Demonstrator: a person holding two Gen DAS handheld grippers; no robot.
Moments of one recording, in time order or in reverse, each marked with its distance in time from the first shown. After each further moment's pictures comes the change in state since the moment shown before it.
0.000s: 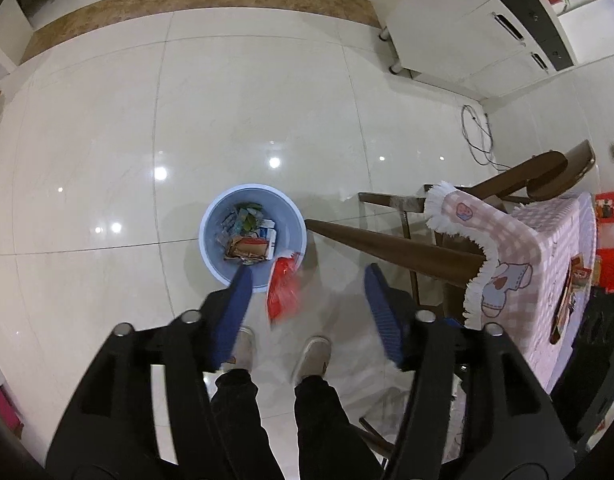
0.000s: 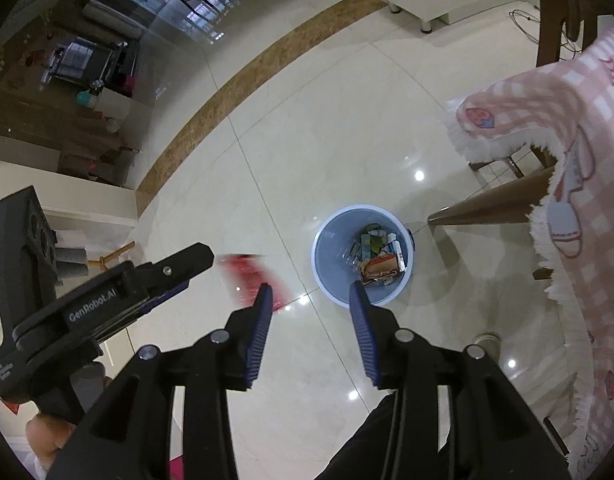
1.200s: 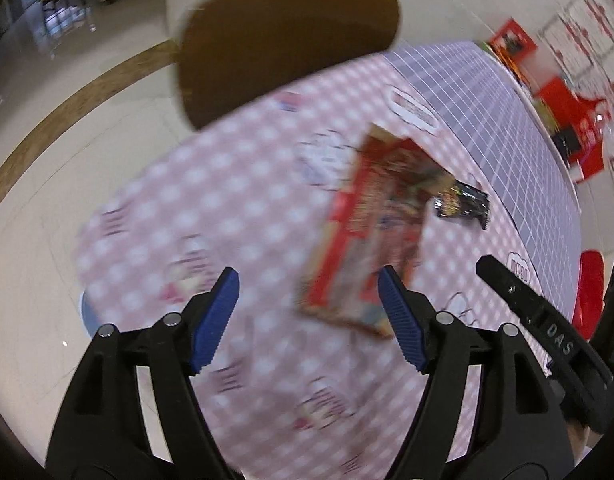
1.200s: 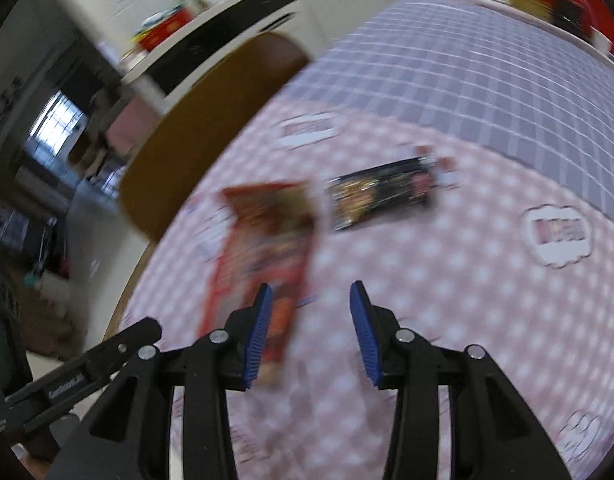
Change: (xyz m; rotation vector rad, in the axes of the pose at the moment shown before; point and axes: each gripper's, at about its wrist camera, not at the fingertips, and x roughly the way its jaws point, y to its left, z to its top) left arm 0.039 -0.443 -0.135 0.598 -0.065 -0.078; right arm -0.275 -0.390 -0.023 0.395 -0.526 -0.215
